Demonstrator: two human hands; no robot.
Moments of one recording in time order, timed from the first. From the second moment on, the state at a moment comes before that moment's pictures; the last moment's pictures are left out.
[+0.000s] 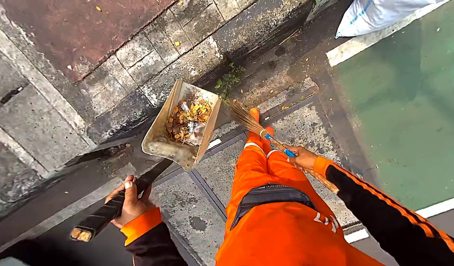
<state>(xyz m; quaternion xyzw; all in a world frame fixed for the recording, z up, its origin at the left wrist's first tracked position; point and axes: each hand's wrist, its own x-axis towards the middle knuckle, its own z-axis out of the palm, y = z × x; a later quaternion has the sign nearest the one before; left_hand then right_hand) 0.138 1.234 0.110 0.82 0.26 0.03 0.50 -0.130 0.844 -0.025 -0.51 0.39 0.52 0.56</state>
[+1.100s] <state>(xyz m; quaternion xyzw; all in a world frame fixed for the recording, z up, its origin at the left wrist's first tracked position) -0.020 1.347 0.109 0.79 0.35 0.05 0.49 -0.202 0.777 -0.057 -0.64 0.37 0.56 0.38</state>
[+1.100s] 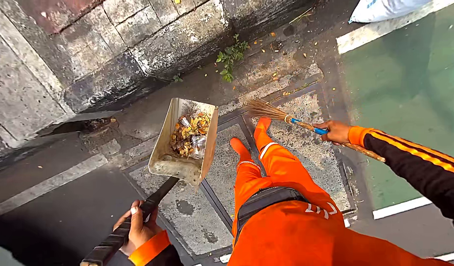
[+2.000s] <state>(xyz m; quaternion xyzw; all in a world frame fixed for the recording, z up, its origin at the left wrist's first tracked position) 0.118 1.257 0.008 0.87 0.16 -0.10 0.45 -0.147 0.726 -0.098 -0.60 0.53 0.37 0.47</state>
